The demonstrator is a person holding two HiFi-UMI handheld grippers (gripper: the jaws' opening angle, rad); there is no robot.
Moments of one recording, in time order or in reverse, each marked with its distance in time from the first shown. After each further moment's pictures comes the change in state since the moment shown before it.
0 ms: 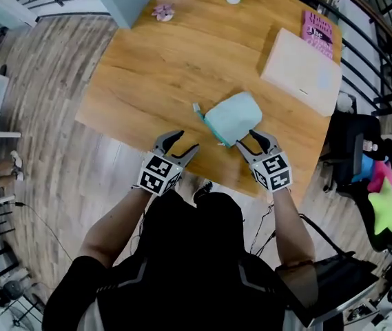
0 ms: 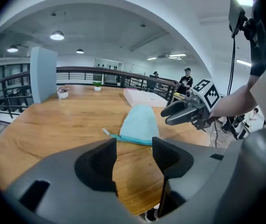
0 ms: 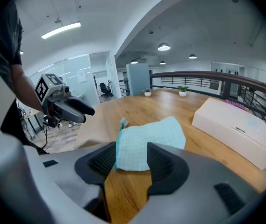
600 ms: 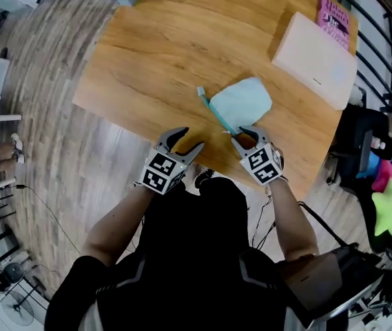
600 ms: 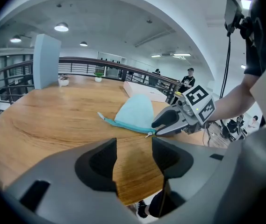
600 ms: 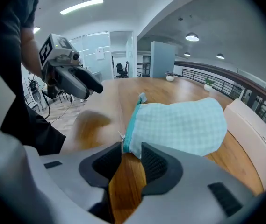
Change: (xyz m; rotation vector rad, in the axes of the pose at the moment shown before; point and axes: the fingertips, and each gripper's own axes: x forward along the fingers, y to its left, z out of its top) left arm 0.007 -0.021 -0.038 -0.074 0.046 -0.004; right arm 0.043 0.037 -0.061 -0.251 0.207 0.115
